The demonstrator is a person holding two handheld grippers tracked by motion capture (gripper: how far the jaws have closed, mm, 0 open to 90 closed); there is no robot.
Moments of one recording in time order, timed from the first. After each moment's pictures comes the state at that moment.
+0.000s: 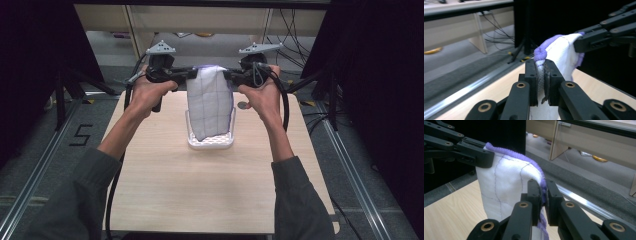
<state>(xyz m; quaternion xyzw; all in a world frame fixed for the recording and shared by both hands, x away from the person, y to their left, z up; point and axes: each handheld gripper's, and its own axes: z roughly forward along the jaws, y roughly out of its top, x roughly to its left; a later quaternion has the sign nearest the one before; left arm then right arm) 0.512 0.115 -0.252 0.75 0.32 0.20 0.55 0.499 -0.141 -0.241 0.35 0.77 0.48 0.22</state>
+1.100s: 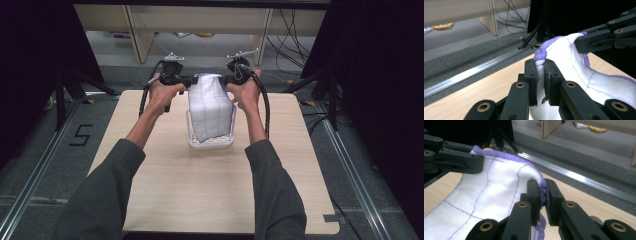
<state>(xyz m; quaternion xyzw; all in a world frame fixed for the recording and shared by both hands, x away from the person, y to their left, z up) 0.585 0.107 -0.330 0.76 0.39 0.18 0.50 0.588 -0.124 -0.313 0.44 0.78 0.41 0.18</state>
